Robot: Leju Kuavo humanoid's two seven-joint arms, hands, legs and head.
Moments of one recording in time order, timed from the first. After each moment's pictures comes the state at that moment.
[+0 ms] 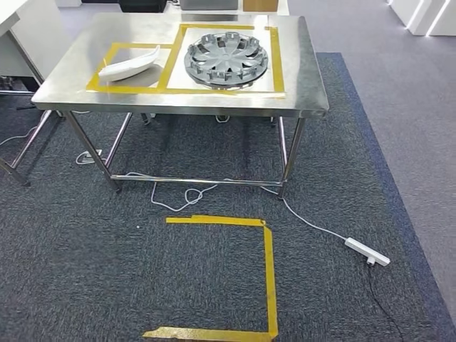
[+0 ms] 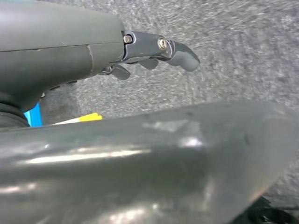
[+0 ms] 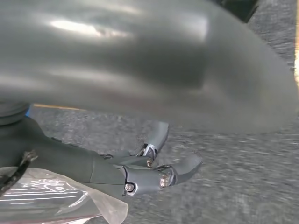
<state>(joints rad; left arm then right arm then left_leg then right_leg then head) -0.01 -0.10 0.82 -0.27 -1.03 0.20 -0.16 0.07 0.04 -0.18 -0.41 0.25 -0.07 0.00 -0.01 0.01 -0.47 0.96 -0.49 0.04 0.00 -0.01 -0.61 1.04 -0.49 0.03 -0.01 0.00</state>
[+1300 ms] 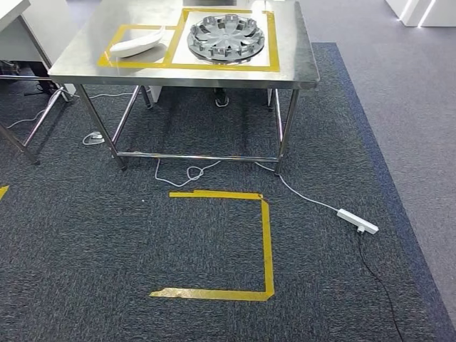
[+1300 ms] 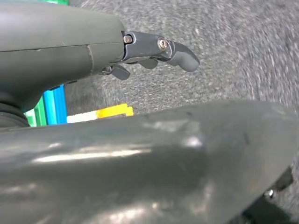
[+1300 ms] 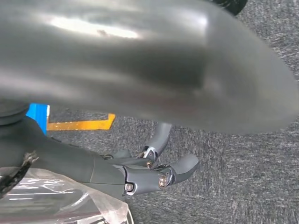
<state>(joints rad) -0.01 -0.10 0.84 -0.23 -1.00 0.25 -0.16 0.04 0.07 -0.28 -0.33 0.20 -0.07 -0.06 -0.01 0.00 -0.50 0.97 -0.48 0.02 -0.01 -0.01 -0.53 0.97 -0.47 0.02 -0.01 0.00</state>
